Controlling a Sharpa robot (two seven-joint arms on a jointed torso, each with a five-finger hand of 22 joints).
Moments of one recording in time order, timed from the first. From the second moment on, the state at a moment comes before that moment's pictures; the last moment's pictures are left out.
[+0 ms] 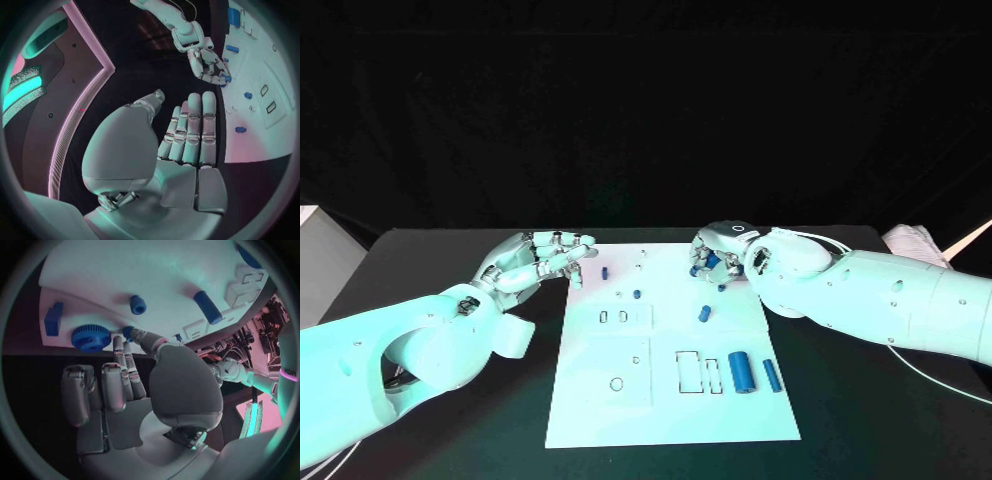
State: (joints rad) left arm 1.22 -0.97 -0.03 1.65 -0.11 -0.18 0.43; left_hand 1.40 -0.19 0.39 0.18 0.05 0.85 0.20 0.25 0.23 1.09 0.14 0.07 0.08 1.03 0.07 0.82 0.64 0.18 0.90 0.16 0.97 0.58; right arm 1.37 -0.68 -0.20 1.27 -1.57 -0.30 -0.13; right_hand 1.24 -0.22 0.58 -0.02 0.21 1.02 0.14 0.20 0.36 1.18 0.08 0.08 0.17 1.46 0.00 1.42 1.28 0.01 1.46 0.10 1.50 1.31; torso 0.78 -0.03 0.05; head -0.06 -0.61
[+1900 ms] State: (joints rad) left arm 1.22 -0.97 -0.03 1.65 -0.11 -0.18 0.41; left_hand 1.40 -0.19 0.39 0.17 0.05 0.85 0.20 0.25 0.23 1.09 0.14 0.07 0.08 1.03 0.07 0.82 0.64 0.18 0.90 0.16 0.97 0.58; right arm 1.38 -0.56 -0.18 1.27 -1.61 -0.49 -0.24; right_hand 1.27 -0.18 0.64 -0.05 0.21 1.08 0.12 0.25 0.42 1.24 0.06 0.09 0.20 1.47 -0.01 1.43 1.30 0.01 1.47 0.09 1.52 1.31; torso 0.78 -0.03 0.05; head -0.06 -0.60
